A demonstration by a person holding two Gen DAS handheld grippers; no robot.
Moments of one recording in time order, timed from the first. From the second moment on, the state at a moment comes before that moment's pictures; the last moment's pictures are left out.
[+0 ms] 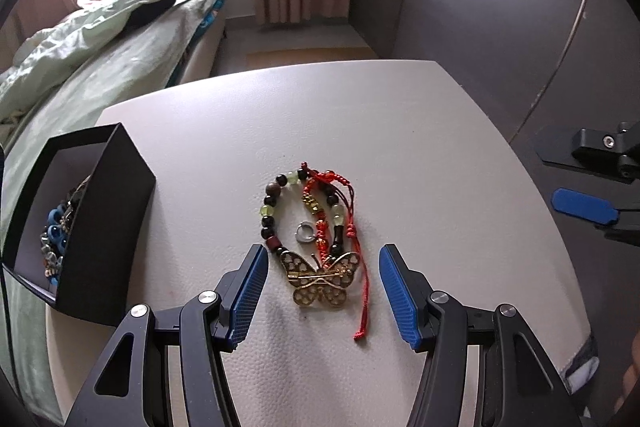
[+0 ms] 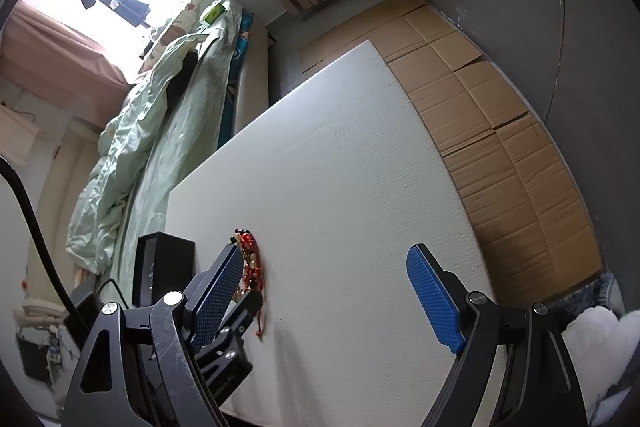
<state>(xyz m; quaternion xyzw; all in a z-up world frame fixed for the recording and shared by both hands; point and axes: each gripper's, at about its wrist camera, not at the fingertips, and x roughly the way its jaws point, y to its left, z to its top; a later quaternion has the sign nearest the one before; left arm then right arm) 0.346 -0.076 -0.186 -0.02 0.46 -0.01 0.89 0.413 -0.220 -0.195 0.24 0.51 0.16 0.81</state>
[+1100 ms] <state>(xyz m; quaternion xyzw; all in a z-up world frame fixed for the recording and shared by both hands) 0.332 -0.008 -0.125 -0.12 0.40 -0.02 0.91 0.418 -0.162 -0.195 0.15 0.51 0.21 0.82</state>
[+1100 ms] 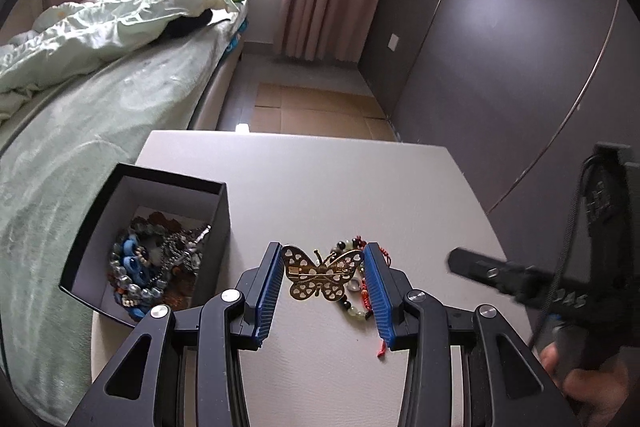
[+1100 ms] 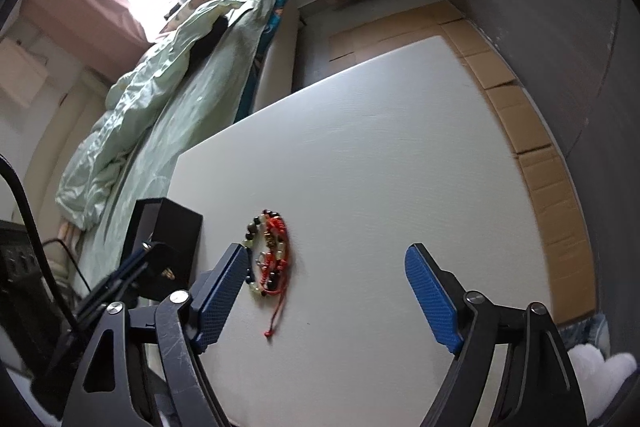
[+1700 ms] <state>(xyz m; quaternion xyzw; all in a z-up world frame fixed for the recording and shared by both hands) 0.323 0.070 -0.104 -0.18 0.36 0.03 0.92 0.438 -0.095 -0.217 0.07 0.54 0.20 0.81</state>
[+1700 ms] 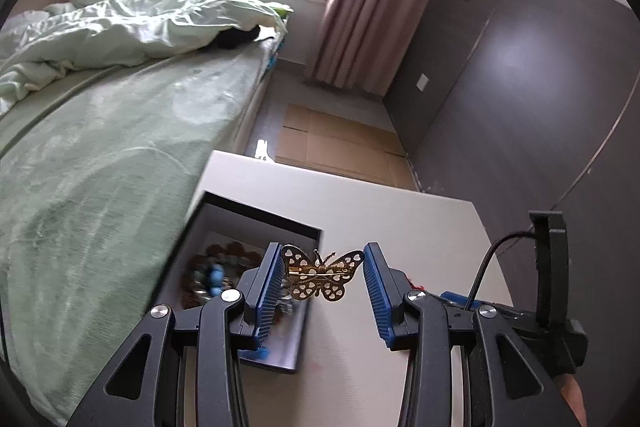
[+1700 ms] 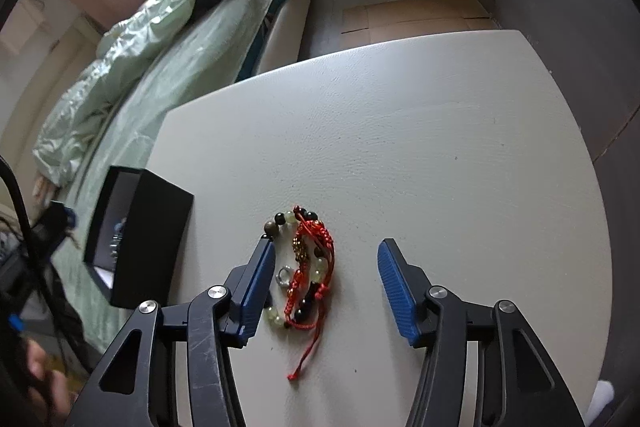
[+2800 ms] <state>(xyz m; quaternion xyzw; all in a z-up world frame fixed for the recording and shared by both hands) 0.295 0.160 -0.105 -0.28 0.35 0.05 0.90 0.386 -0.041 -0.105 0.12 0.40 0.31 0.85</state>
